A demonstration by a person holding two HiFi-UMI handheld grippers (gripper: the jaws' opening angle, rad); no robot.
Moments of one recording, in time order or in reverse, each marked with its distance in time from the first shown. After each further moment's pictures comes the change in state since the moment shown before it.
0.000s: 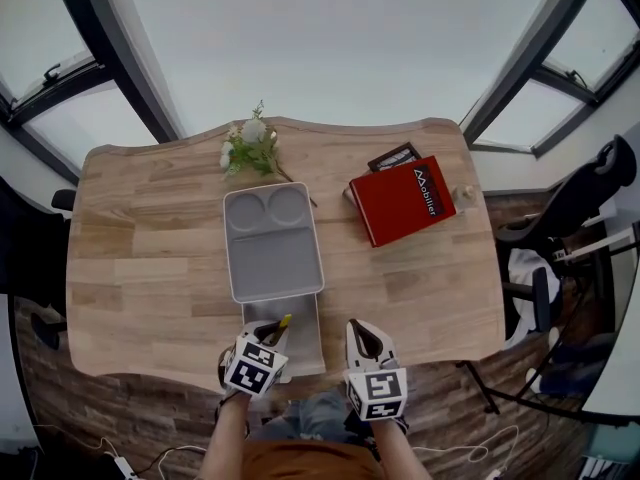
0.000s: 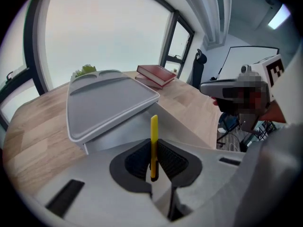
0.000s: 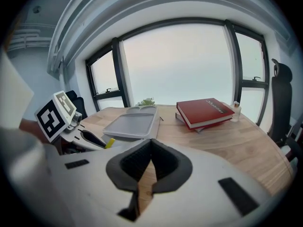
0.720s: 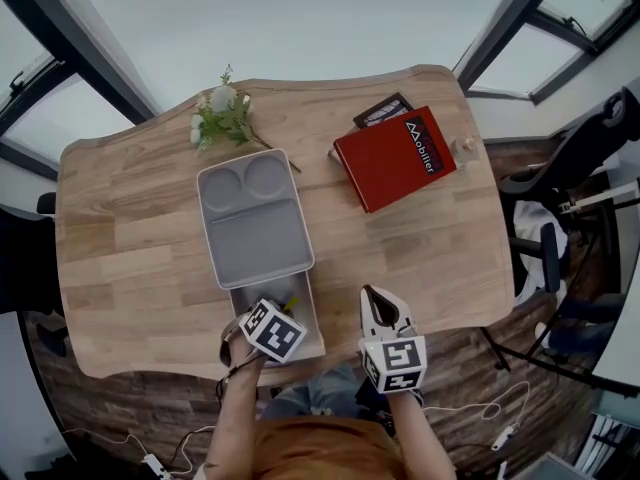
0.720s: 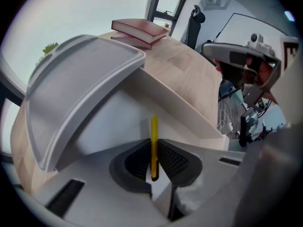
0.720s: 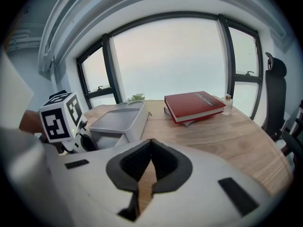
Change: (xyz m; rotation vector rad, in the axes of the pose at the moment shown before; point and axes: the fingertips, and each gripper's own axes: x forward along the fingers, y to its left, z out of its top) left arm 0.038 -0.017 -0.030 0.135 0.483 -0.078; right arm 0.006 -0.046 -0.010 0.044 0.052 -0.057
